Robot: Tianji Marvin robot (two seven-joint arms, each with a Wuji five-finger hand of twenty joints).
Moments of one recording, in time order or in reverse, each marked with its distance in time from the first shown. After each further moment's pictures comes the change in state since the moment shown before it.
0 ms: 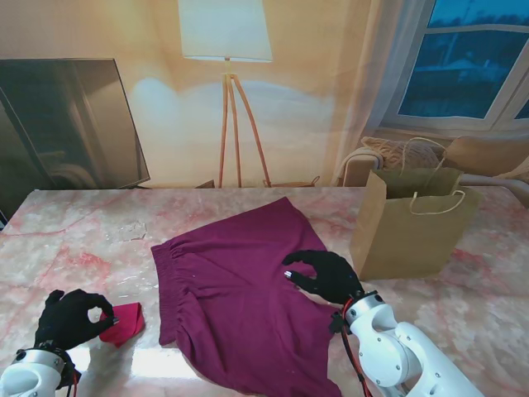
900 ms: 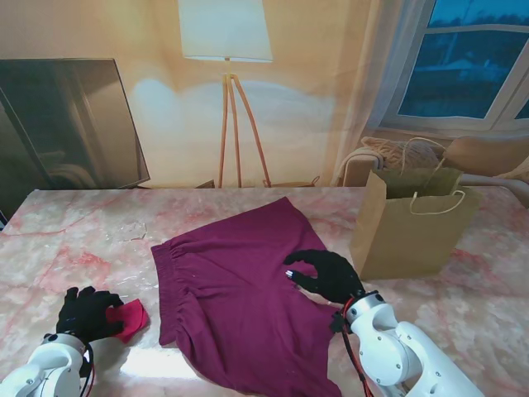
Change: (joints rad) left arm -0.161 0.048 0.148 0.138 0.141 0.140 -0.126; right arm 0.003 0.000 0.003 0.005 0.005 0.007 0.006; left_hand -0.044 -0.031 0.080 -0.012 -0.147 -0.022 0.171 0.372 -0.190 -0.002 0.015 0.028 -0.193 -0.023 0.014 -0.003 -0.020 -0.075 -0.153 -0.168; right_hand 0.000 0.001 0.000 0.000 0.000 0.000 0.000 0.000 -0.016 0.000 0.000 0.000 -0.012 0.000 0.000 0.000 0.000 0.049 0.043 0.015
